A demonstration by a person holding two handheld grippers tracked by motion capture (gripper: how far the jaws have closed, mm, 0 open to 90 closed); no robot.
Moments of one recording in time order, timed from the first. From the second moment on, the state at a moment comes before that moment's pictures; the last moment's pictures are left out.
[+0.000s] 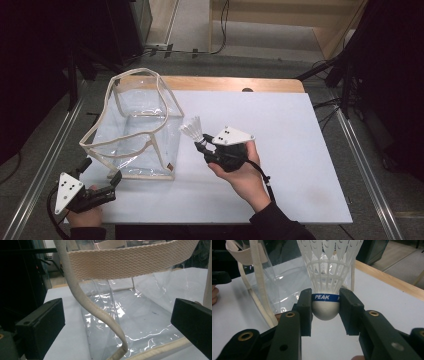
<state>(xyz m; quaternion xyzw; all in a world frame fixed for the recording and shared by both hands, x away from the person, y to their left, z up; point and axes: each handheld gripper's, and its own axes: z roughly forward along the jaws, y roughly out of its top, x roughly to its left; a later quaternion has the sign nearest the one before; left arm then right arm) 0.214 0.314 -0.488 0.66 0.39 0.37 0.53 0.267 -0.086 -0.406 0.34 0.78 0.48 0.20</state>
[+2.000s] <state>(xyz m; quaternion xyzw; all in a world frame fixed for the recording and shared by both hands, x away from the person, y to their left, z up) 0.214 0.314 -0.488 0.66 0.39 0.37 0.53 0.274 -0.067 -0.375 0.31 0.77 0.51 0.21</state>
